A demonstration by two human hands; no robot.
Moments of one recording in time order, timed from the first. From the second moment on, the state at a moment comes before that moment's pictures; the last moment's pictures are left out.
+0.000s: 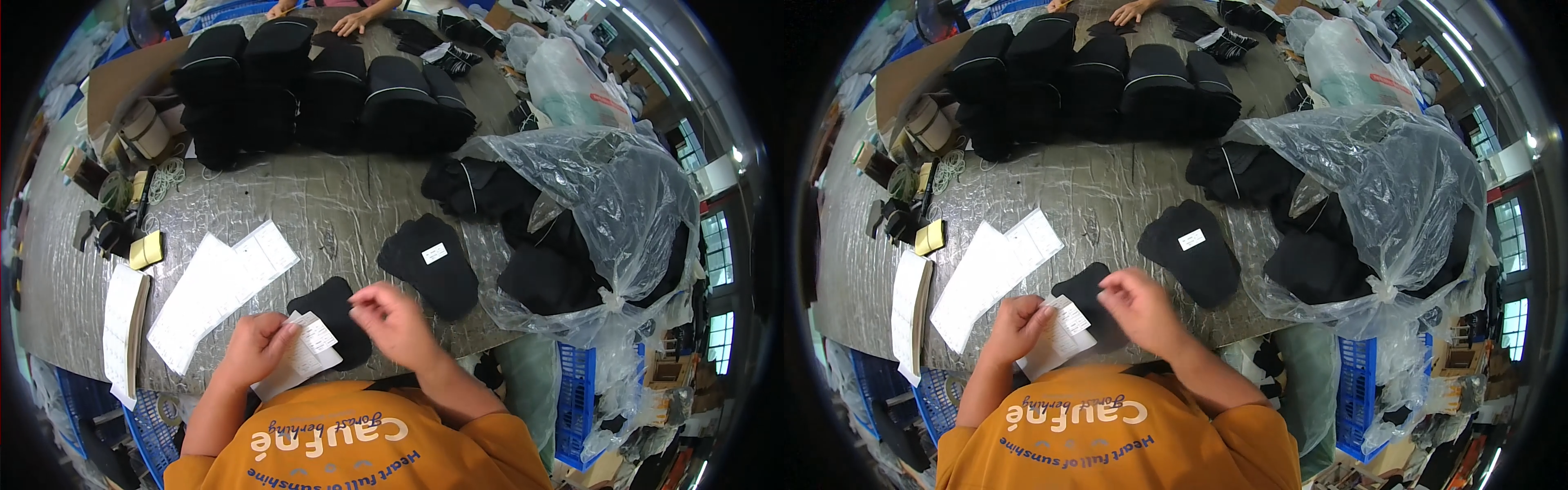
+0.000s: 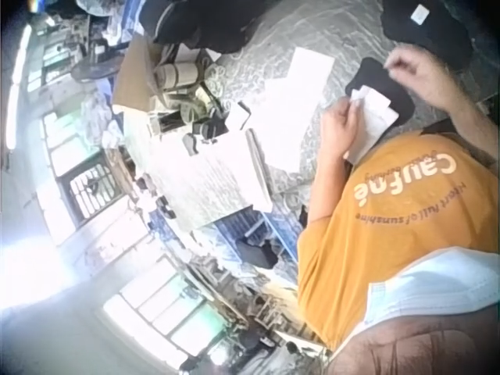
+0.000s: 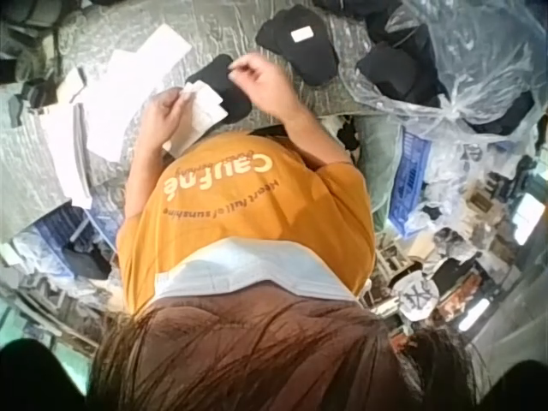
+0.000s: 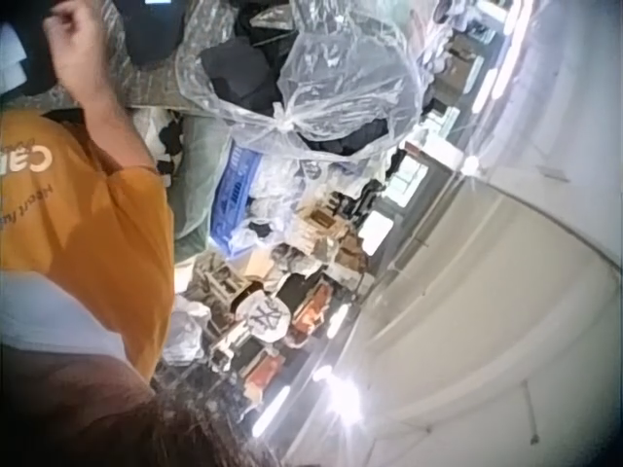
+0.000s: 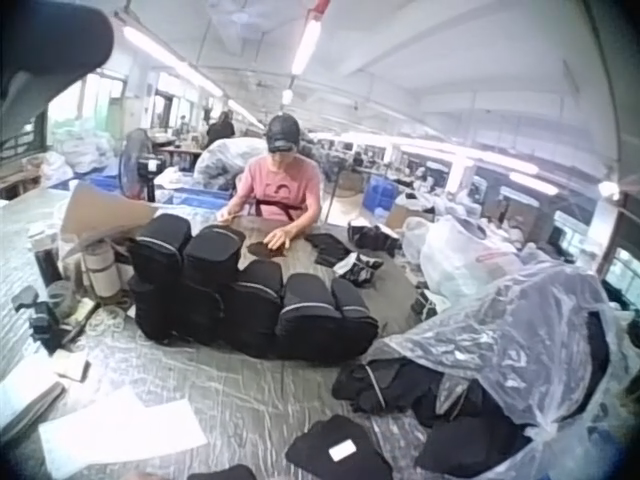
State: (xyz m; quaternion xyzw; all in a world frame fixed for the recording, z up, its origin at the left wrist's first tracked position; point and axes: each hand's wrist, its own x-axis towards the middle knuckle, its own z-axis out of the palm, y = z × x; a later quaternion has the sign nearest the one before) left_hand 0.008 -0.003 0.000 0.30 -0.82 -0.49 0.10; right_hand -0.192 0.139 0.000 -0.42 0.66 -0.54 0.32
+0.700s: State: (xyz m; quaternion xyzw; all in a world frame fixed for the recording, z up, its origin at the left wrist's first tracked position) left_hand 0.015 -0.006 -0.005 0.36 -0.78 -0.47 0.19; right_hand -0.155 0.113 -0.034 -0.38 0.62 -0.51 0.47
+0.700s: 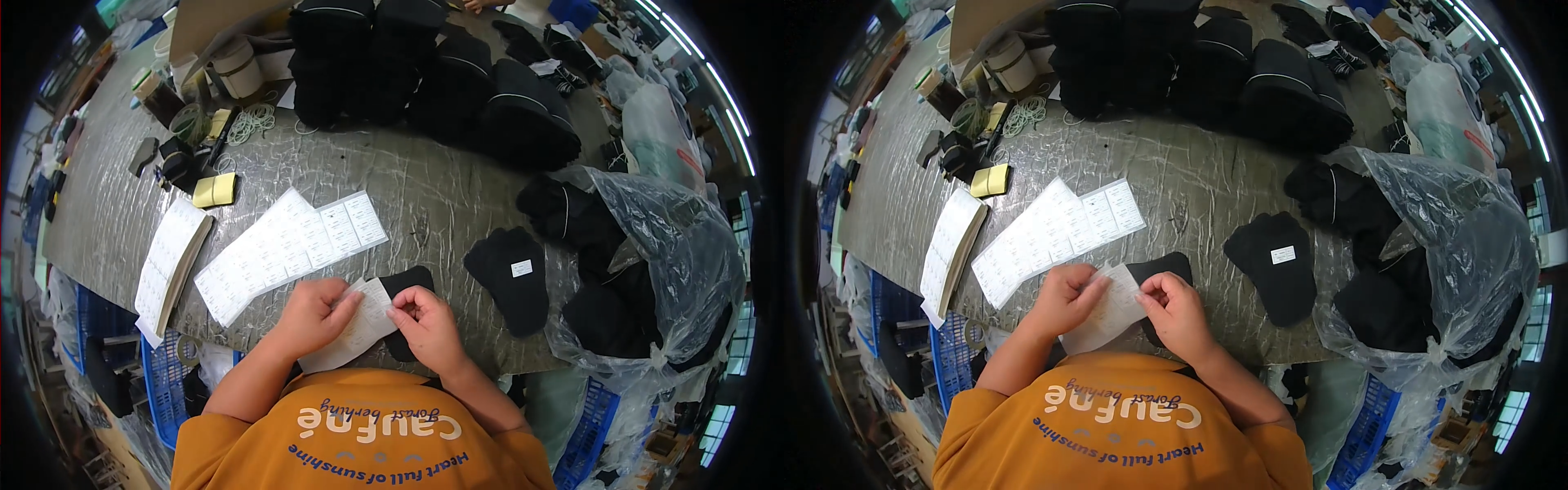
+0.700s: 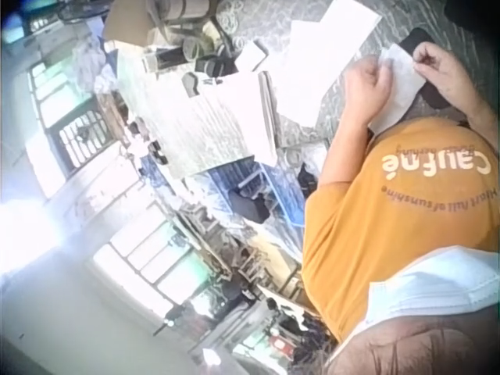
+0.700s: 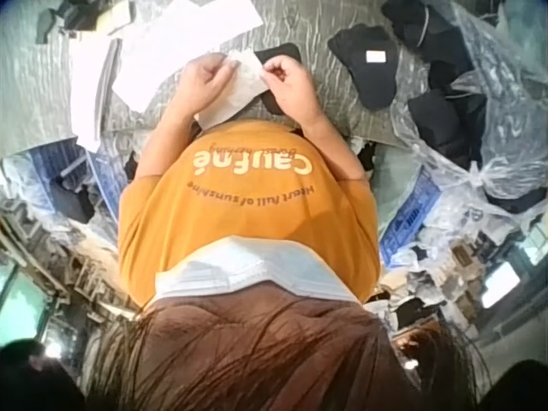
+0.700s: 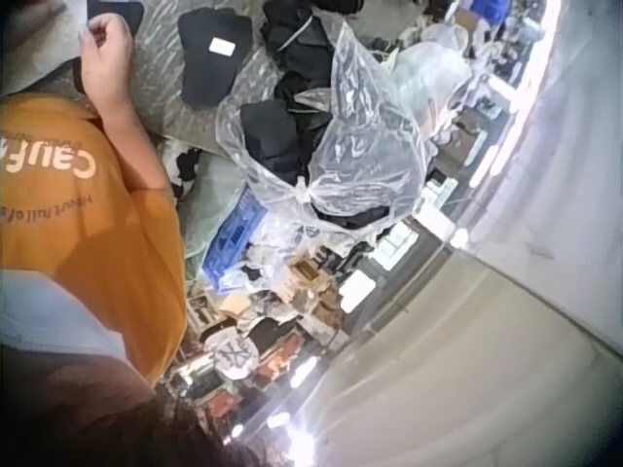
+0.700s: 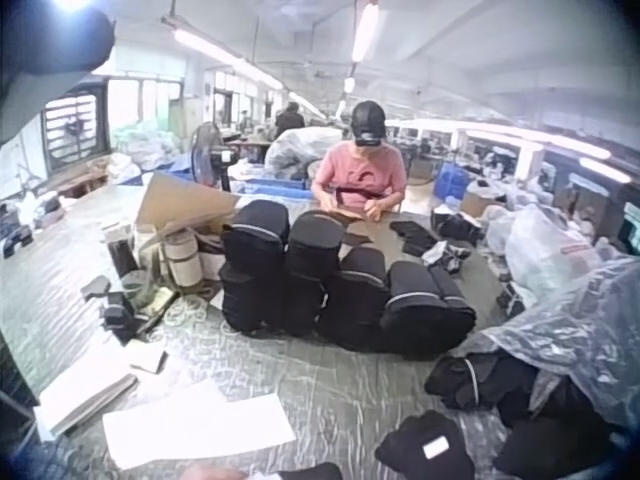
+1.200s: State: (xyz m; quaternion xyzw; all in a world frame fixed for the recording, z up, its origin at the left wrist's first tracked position) left_hand 0.019 0.004 -0.013 0.11 -0.92 -0.36 0.05; right_hand -0.180 0.118 -0.064 -0.32 0.68 -0.58 0.32
